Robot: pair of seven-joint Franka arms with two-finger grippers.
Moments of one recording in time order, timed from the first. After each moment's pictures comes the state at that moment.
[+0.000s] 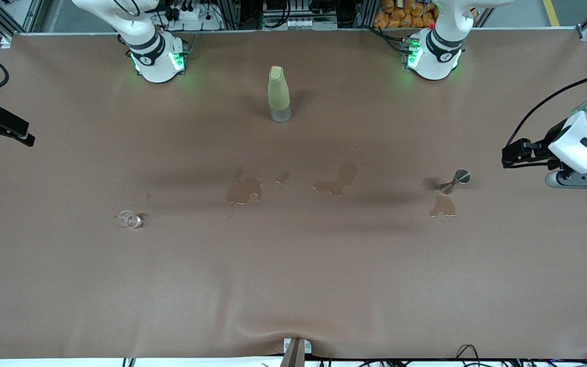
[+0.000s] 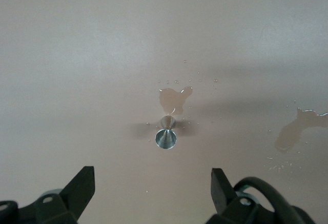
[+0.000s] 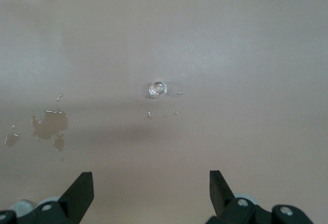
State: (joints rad) left arm -0.05 0.13 -0.03 -1.55 0.04 1.63 -0.02; right arm -0.01 0.07 -0.04 -1.41 0.01 1.48 -0.02
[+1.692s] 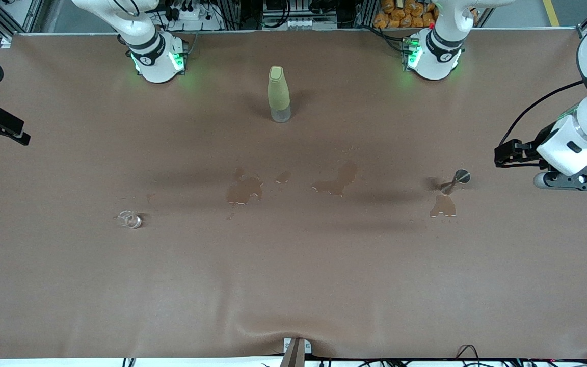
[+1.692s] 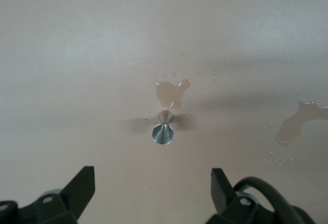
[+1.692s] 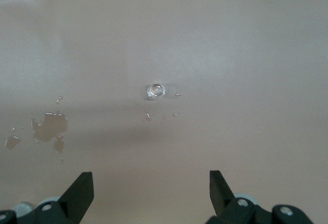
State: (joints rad) left arm -0.06 0.13 -0.04 -1.58 0.04 1.63 -0.02; right arm -0.02 0.07 -0.03 -1.40 0.01 1.48 -0.02
